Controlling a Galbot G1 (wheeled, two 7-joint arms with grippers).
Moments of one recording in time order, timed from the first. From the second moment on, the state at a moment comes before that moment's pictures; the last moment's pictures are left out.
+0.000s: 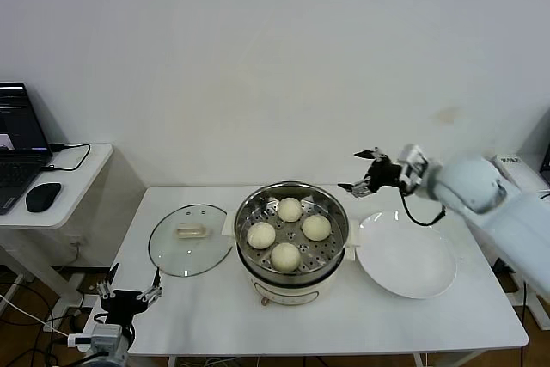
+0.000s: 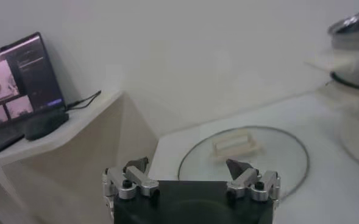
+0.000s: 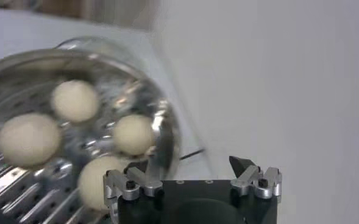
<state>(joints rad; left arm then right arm) 1.59 -1.44 -0.76 -2.04 0.12 0.18 0.06 -0.39 0.58 -0.17 1.72 0.56 -0.41 -0.36</state>
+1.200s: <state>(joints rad) 1.33 -1.23 -0.53 -1.70 1.05 0.10 -0.09 -1.47 1.03 0.76 1.87 0.57 -0.01 -0.11</state>
